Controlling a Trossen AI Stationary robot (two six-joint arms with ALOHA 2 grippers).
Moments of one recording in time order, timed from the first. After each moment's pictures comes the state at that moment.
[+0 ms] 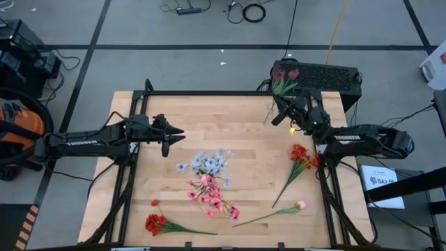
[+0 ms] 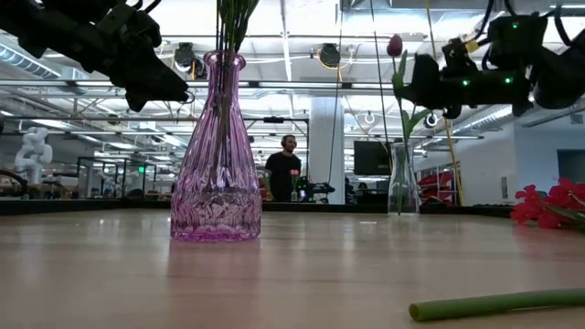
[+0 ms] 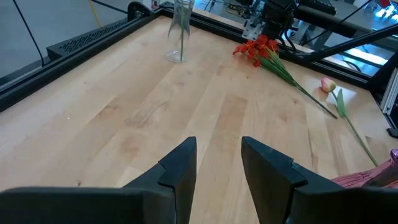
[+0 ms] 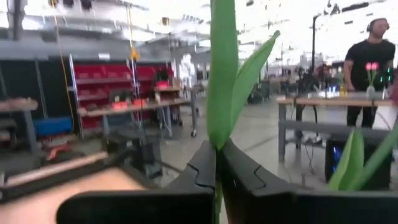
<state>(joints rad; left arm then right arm) 0.23 0.64 0.41 -0.14 0.06 -0.23 -0.58 1.12 0.19 1.15 0.18 0.03</state>
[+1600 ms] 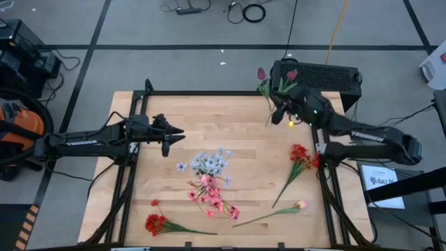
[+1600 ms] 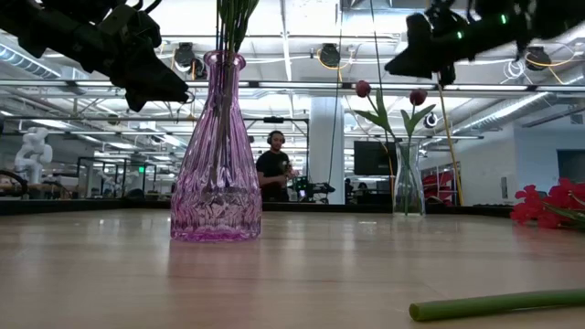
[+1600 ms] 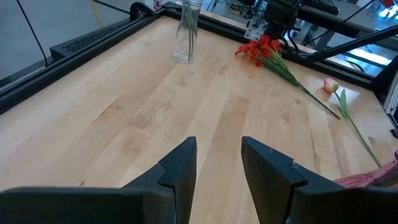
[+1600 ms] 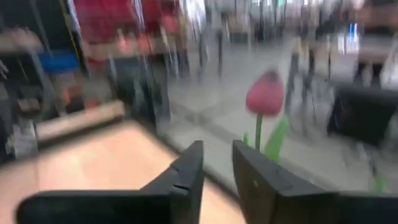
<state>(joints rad) 0.23 0.64 0.41 -0.14 0.05 -0.23 -0.43 0.87 0.60 0.20 0.27 0.07</state>
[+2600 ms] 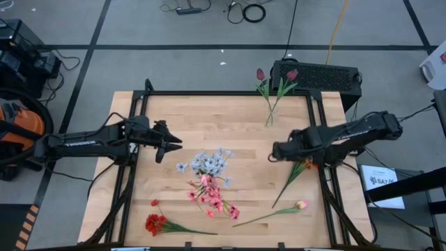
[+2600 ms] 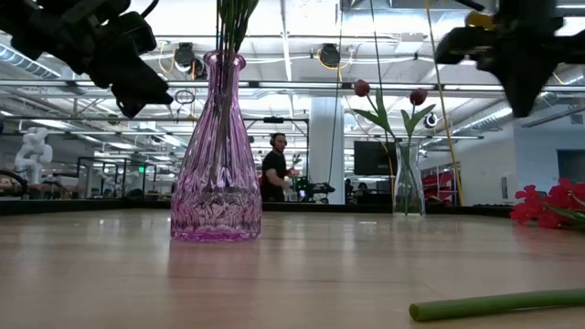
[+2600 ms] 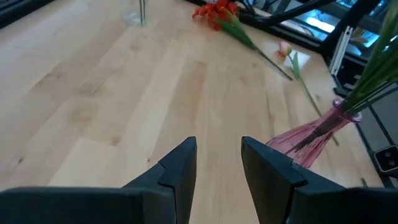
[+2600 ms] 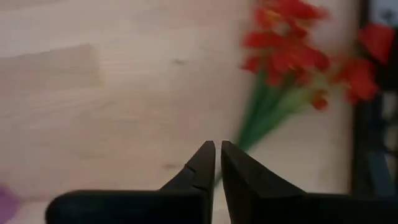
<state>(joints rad) 0.23 0.60 0.41 -0.26 0.25 -0.23 0.19 1.27 1.07 -1.33 0.06 1.92</state>
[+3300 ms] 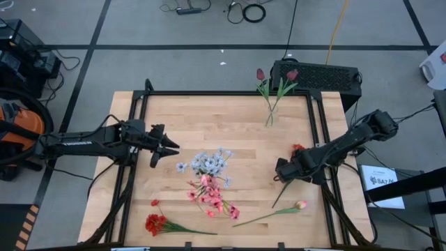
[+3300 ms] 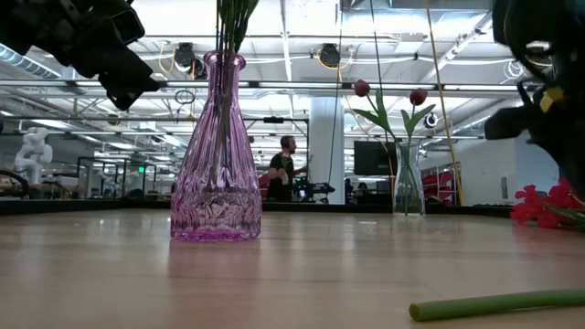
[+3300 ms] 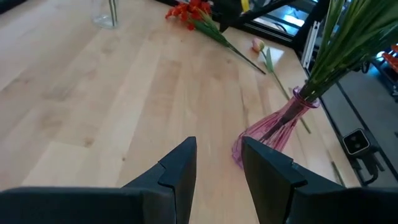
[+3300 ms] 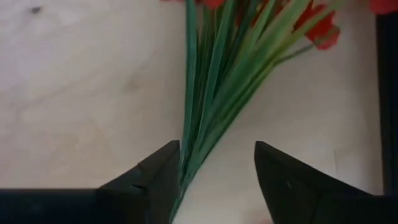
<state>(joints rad) 0.14 0.53 0.41 -0.30 0.25 -0.23 0.40 1.32 0.71 -1.00 -0.05 2.32</state>
